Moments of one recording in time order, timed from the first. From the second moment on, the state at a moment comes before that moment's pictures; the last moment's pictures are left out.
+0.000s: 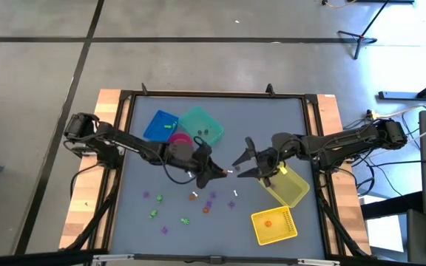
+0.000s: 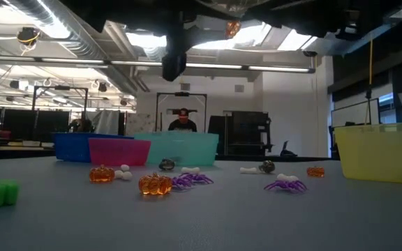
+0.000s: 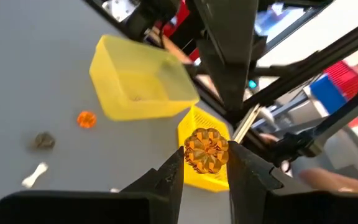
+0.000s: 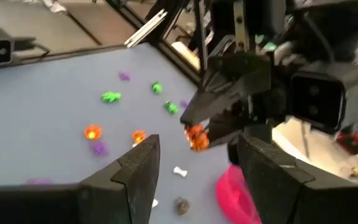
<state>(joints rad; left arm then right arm) -0.13 1.60 0.88 0.46 0.02 -0.81 0.09 1.22 0.67 0.29 -0.28 -0.69</state>
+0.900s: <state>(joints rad) -0.11 1.60 0.88 0.51 0.04 -0.80 0.09 1.39 0.67 0.53 -0.24 -0.70</state>
